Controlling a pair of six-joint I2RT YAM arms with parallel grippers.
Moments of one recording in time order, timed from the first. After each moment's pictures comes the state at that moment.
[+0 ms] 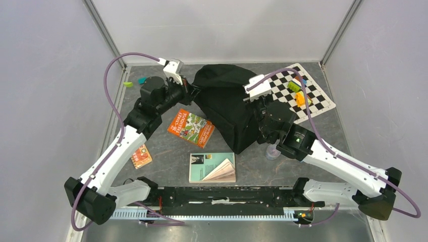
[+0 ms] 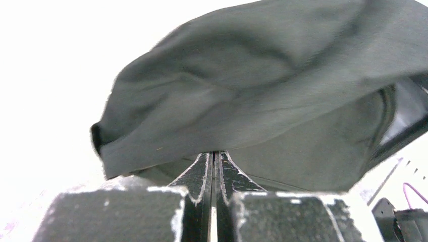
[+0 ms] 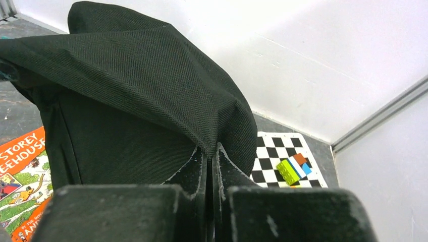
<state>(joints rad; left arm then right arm) -0.49 1.12 1.12 -0.16 0.19 -0.25 0.99 1.07 1.09 0.02 0.76 -0.34</state>
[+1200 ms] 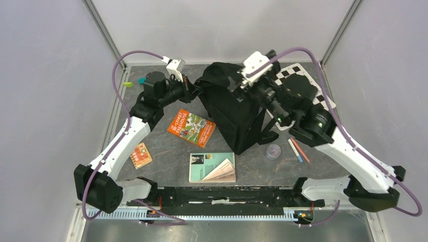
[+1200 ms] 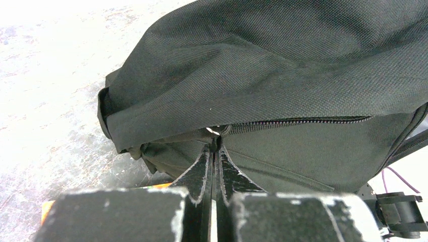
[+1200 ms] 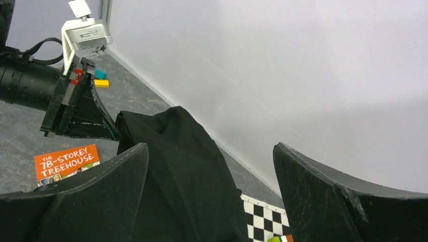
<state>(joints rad) -0.37 1.24 1.10 -0.10 0.41 -0.31 0.98 1.15 1.56 -0.31 0.42 -0.46</state>
